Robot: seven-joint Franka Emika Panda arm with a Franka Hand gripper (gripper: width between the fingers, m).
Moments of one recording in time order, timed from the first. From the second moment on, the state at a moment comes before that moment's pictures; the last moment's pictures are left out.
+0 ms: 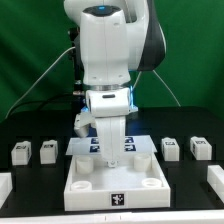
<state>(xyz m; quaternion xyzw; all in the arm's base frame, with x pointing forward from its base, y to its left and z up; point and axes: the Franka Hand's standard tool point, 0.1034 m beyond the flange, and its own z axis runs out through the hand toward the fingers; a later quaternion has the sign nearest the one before) 0.431 -0.019 0.006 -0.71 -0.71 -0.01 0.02</state>
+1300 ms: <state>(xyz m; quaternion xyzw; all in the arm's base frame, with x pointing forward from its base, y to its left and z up) 0.498 0.065 0.006 -0.72 -0.69 0.00 0.04</state>
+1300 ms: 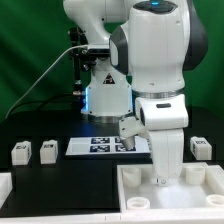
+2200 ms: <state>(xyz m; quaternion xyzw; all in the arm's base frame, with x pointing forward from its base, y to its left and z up) 0.499 0.064 0.007 -0.72 -0.69 0.00 0.04</state>
